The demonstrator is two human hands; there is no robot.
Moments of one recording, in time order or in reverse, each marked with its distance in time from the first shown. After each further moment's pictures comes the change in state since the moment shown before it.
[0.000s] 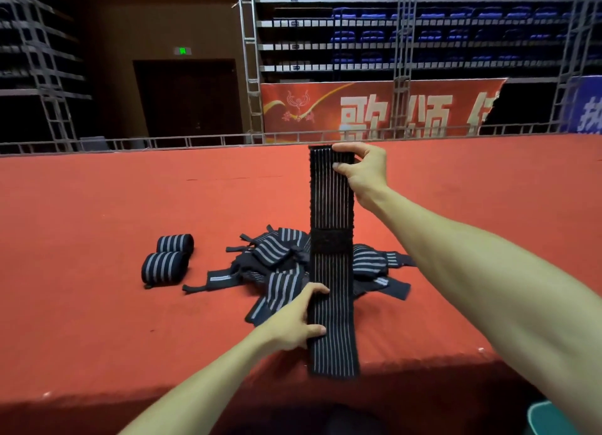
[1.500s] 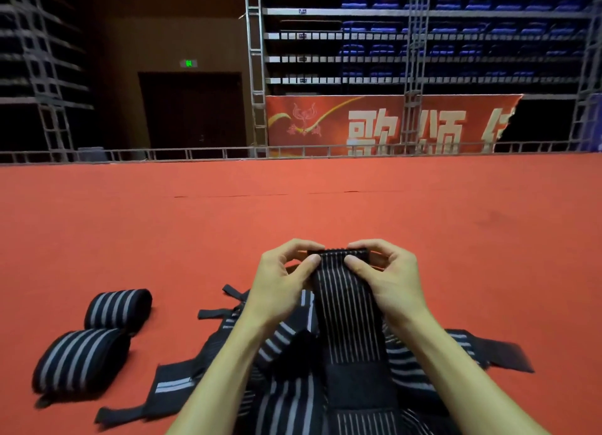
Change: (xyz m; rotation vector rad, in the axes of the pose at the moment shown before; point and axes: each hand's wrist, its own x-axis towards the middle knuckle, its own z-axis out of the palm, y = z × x) left_hand 0.178 0.011 -0.138 -0.266 0.591 0.401; right_hand 0.023 0.156 0.045 0.148 -0.086 0.063
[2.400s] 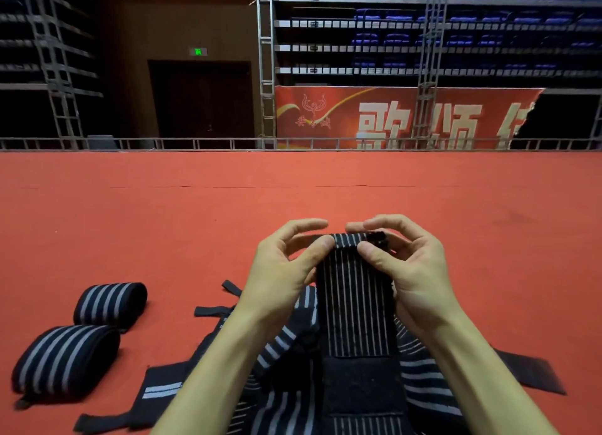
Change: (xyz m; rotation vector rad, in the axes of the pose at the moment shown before) left_hand 0.005 0.013 0.004 -0.329 0.009 -0.154; right_hand 0.005 -0.028 0.002 0.315 -0.174 -0.023
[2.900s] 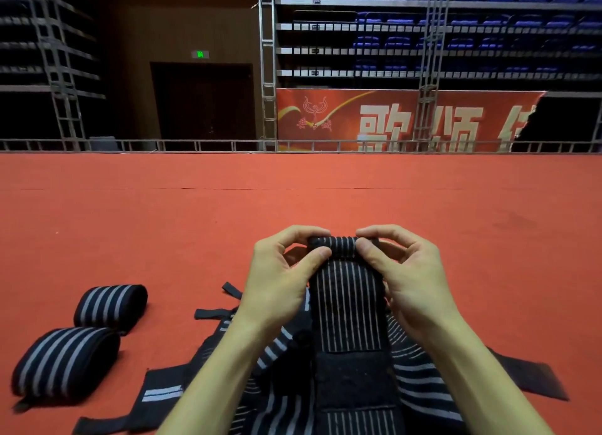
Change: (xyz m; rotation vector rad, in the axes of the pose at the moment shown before) left_hand -0.003 0.005 0.001 0.251 0.070 0.202; right_hand 0.000 0.000 0.002 -0.102 0.102 0.126
